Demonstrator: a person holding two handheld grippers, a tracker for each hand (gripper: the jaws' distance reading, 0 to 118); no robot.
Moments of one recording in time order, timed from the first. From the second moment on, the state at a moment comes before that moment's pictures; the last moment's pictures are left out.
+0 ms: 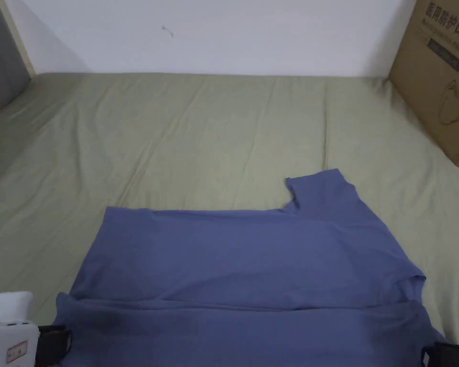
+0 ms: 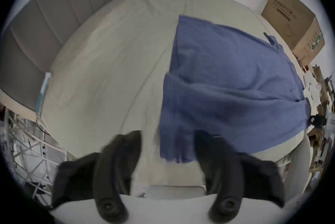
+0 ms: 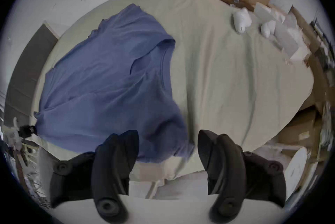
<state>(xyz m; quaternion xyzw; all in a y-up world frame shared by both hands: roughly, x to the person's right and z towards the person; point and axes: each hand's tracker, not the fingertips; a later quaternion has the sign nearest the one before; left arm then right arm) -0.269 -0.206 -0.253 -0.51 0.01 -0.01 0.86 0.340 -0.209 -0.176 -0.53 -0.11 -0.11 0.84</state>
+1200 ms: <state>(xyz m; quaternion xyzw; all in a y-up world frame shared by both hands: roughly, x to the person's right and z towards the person) -0.224 -0.208 -0.392 -0.48 -0.04 -0.01 0.87 0.385 -0.268 -0.508 -0.54 -0.07 -0.08 0.84</state>
